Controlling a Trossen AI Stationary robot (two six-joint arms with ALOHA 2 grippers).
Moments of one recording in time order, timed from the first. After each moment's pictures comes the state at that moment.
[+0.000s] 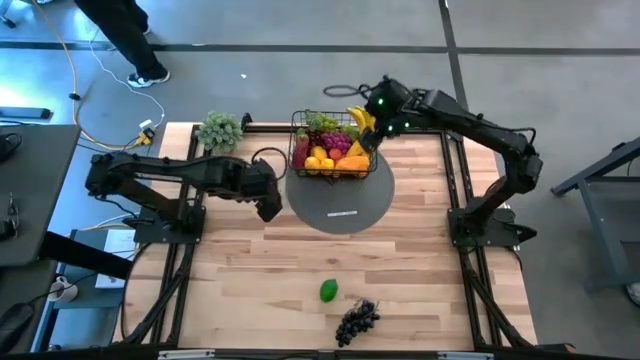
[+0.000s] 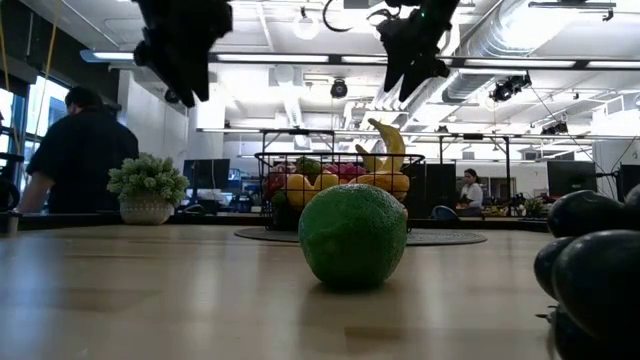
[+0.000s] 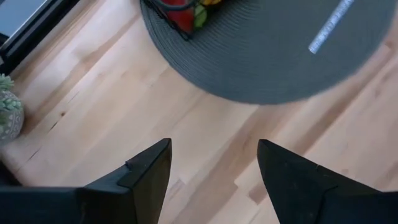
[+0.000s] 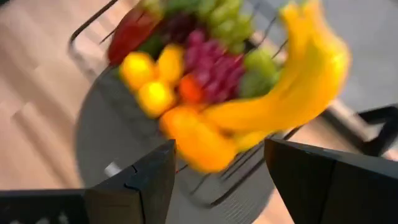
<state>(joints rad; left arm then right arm) 0.10 1.34 1.19 -1.11 -0.37 -0.69 -0.51 1.58 1.64 -1.05 0.05 0.24</state>
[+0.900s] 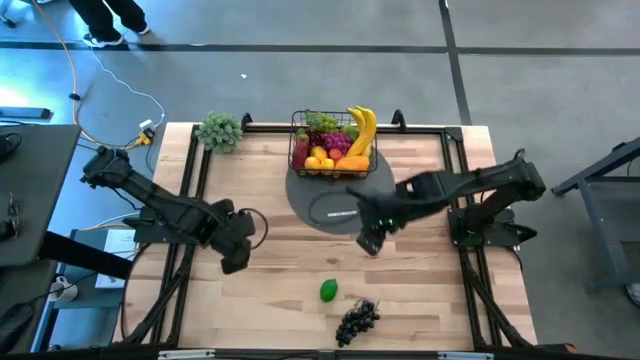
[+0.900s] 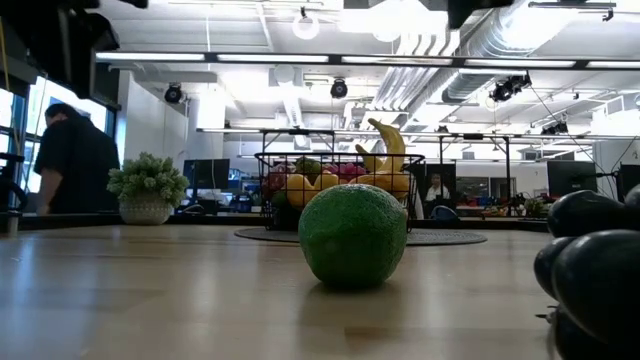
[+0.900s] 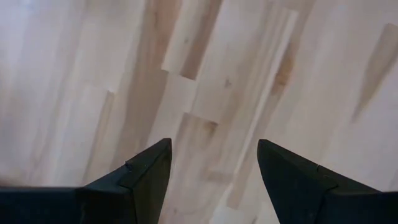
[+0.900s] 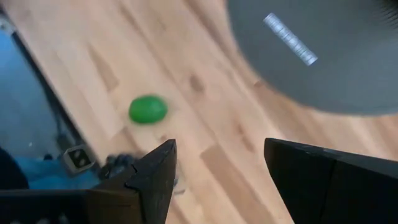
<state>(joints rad) -0.37 1.27 1.06 -1.21 -0.23 -0.80 0.24 1.58 1.64 -1.22 0.05 0.88</state>
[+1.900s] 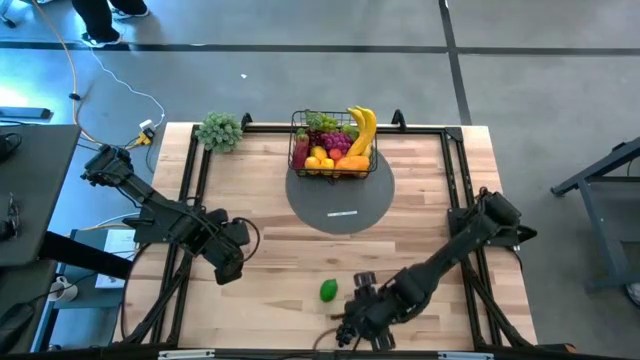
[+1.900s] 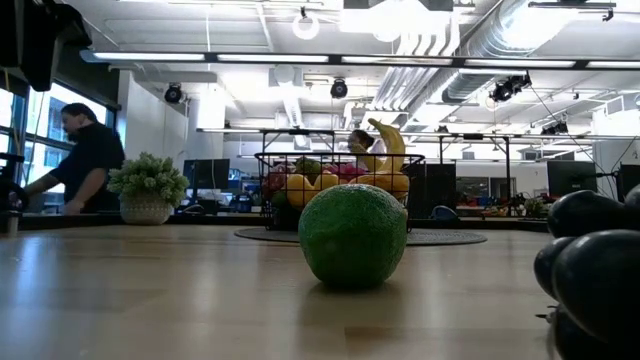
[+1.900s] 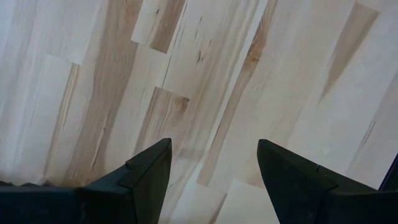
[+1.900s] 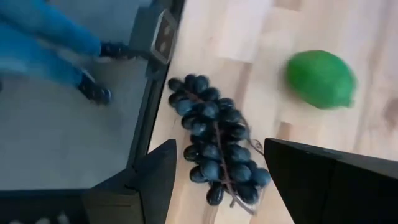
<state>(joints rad) -0.48 1.28 1.06 -1.20 -0.16 -0.94 0.67 1.91 1.64 -0.85 0.04 0.44</state>
